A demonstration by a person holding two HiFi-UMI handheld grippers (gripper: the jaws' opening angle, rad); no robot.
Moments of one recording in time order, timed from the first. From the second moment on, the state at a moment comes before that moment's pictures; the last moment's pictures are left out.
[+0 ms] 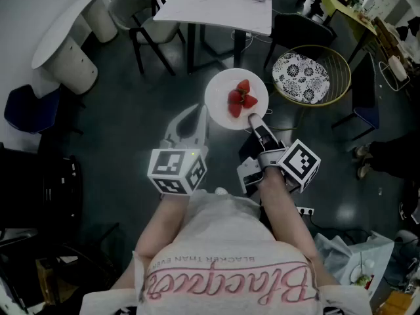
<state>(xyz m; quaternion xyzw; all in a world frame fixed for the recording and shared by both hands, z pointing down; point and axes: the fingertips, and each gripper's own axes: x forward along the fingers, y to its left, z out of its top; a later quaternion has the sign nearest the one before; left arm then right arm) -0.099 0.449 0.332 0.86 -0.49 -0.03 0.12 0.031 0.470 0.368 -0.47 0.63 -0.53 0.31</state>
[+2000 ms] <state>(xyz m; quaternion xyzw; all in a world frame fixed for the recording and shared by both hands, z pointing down) -0.090 0.107 0.328 0.87 -0.47 -0.04 0.12 0.043 0.145 0.374 -0.47 0.63 -0.53 0.30</state>
